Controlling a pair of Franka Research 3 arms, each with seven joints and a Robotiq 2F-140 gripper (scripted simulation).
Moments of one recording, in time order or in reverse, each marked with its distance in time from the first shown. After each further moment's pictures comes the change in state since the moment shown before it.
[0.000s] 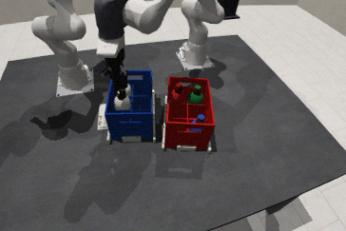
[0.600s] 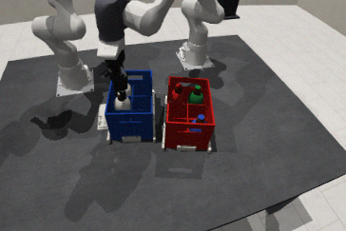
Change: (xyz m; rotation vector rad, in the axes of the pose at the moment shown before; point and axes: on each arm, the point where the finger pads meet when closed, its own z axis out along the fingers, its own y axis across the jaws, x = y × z) left arm 0.000 0.000 0.008 0.000 0.001 0.000; right arm 0.000 0.000 0.000 0.000 0.000 0.000
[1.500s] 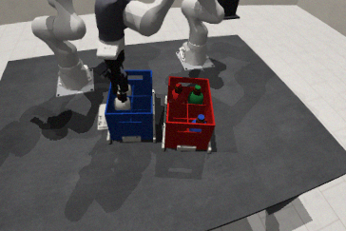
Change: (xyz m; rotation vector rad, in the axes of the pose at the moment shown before) left arm 0.004 -0.001 0.000 0.003 0.014 0.000; right arm 0.000 0.000 0.000 0.000 0.000 0.000
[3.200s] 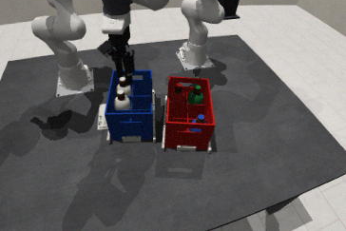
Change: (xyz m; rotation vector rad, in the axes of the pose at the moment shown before) left arm -0.030 -0.006 -0.083 0.006 -0.008 -0.014; right arm 0.000 0.000 0.000 0.000 0.000 0.000
